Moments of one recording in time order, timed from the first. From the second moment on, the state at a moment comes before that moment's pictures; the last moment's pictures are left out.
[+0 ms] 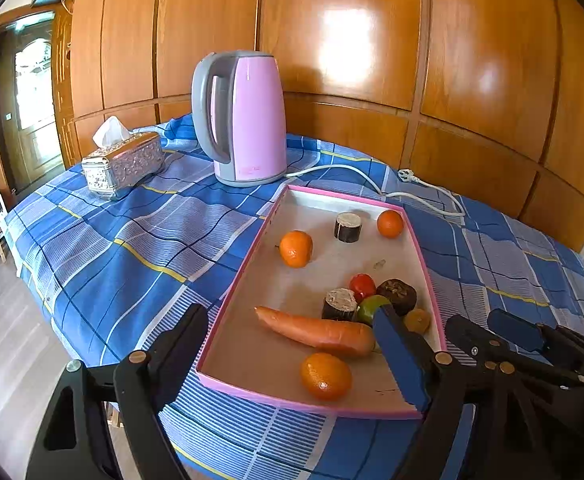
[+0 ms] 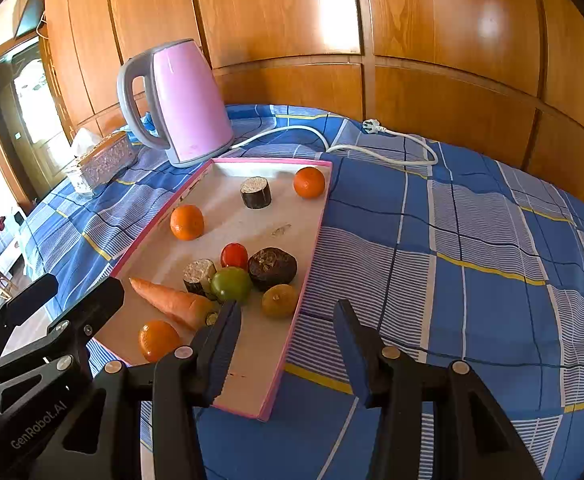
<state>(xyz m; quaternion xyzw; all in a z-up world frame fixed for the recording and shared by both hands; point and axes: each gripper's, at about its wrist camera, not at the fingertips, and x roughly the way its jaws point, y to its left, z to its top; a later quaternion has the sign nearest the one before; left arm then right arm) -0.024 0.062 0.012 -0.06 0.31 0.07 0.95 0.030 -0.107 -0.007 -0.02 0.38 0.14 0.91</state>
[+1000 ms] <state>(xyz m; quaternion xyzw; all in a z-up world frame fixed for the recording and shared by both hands) -0.023 0.072 0.015 -0.07 0.31 0.08 0.94 0.028 -0.098 -0.006 -0.03 0.38 0.15 0.91</state>
